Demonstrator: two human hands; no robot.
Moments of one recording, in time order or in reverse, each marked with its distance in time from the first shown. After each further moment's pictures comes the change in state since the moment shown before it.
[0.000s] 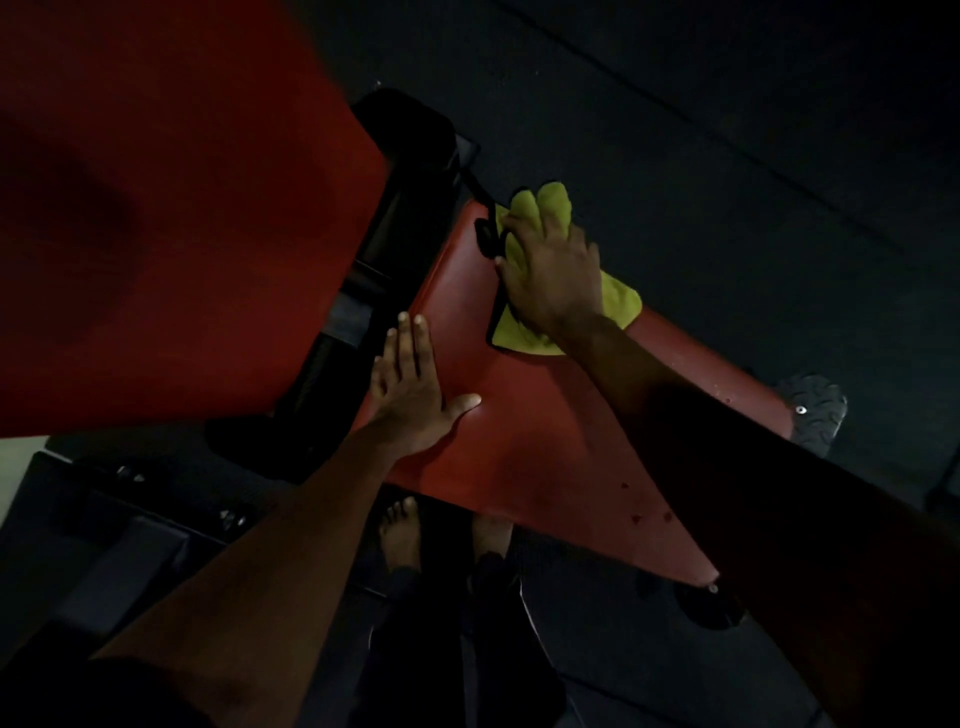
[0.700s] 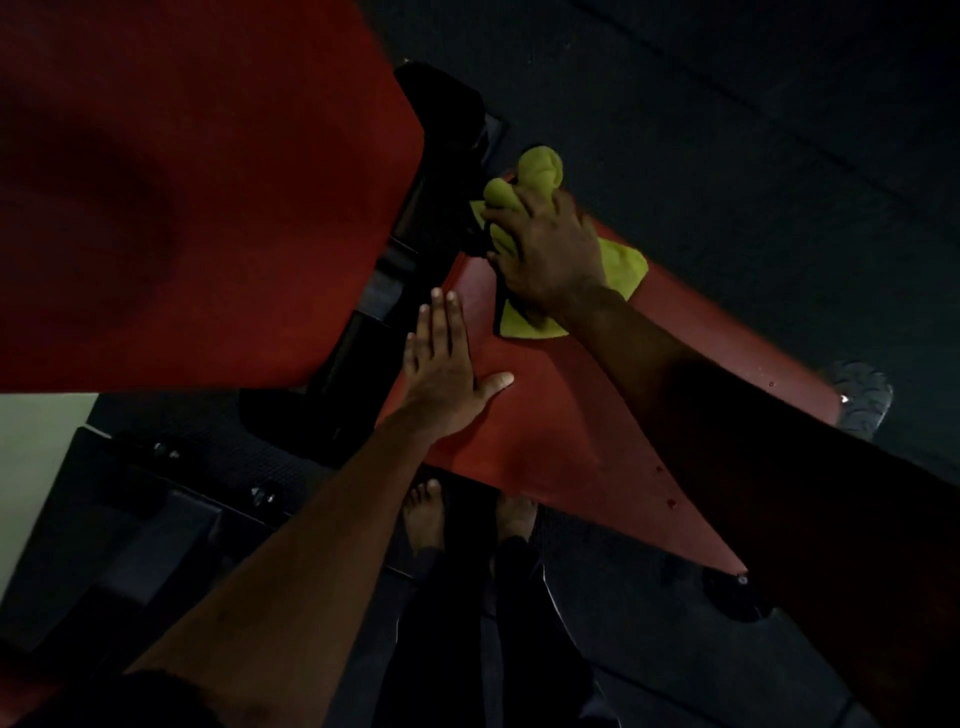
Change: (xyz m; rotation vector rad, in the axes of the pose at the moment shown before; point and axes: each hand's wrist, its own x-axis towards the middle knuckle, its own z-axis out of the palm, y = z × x) left_hand -0.005 -0.001 0.001 -0.017 0.092 0.043; right_hand 0.001 -0.037 0.002 -0.041 -0.022 -0.190
